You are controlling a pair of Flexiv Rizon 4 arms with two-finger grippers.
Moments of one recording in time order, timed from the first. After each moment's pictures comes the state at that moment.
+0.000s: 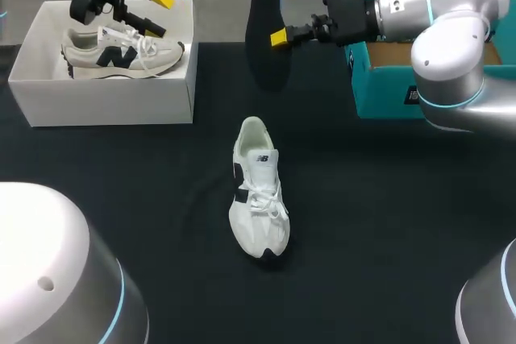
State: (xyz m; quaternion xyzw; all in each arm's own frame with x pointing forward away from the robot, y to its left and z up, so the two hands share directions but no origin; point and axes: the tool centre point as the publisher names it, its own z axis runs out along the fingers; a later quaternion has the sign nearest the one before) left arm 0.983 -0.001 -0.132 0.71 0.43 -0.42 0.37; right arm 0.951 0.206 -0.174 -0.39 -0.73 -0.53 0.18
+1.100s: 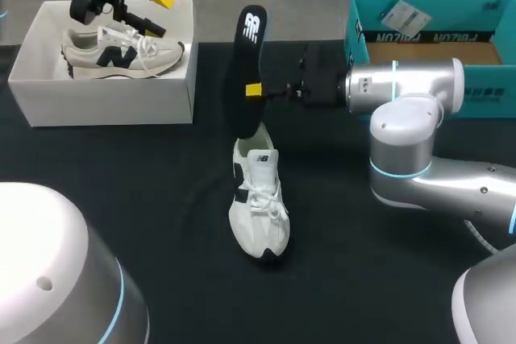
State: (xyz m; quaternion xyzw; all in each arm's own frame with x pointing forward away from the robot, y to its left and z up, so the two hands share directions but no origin) left arm 0.983 -0.001 -0.132 0.71 0.43 -0.42 0.37; right arm 0.915 0.260 -0.268 -0.38 -0.66 -0.61 0.20
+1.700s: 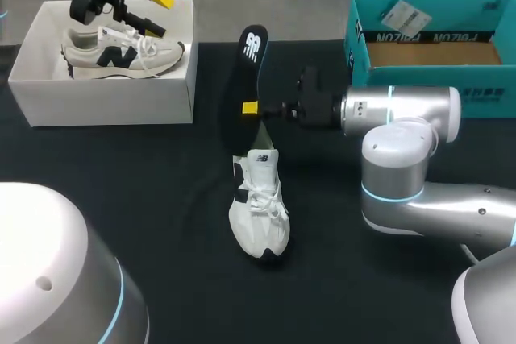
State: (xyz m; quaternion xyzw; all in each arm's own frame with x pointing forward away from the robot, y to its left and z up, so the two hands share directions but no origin) left arm 0.983 -0.001 -0.132 0.71 0.43 -0.42 0.37; right arm 0.889 0.265 -0.289 -0.42 -0.64 -0.61 0.21
